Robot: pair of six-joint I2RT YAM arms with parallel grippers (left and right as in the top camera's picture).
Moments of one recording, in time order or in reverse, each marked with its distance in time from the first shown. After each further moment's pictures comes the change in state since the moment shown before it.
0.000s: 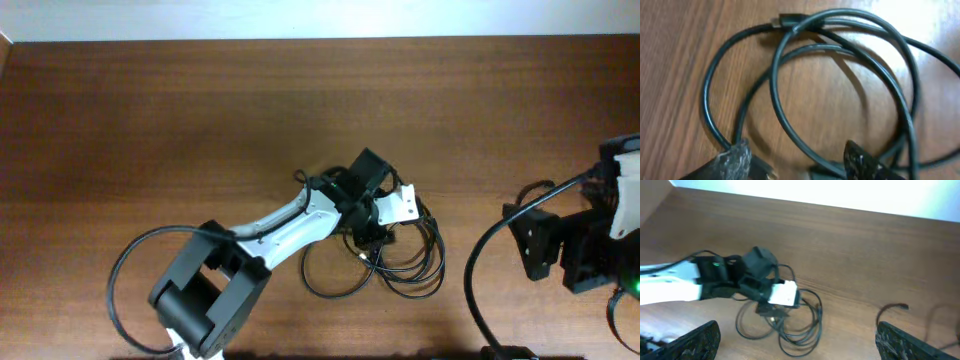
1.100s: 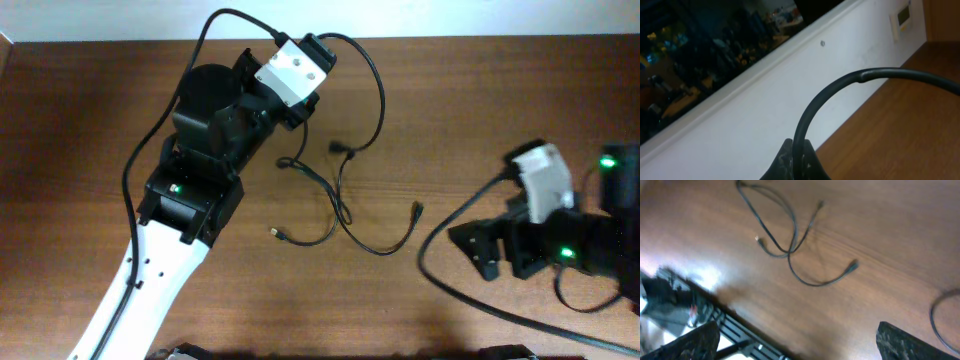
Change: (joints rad) left arm 0.335 -0.579 0.174 0.292 -0.273 -0.093; right arm 0.138 -0.003 -0.417 0.067 -0.105 -0.120
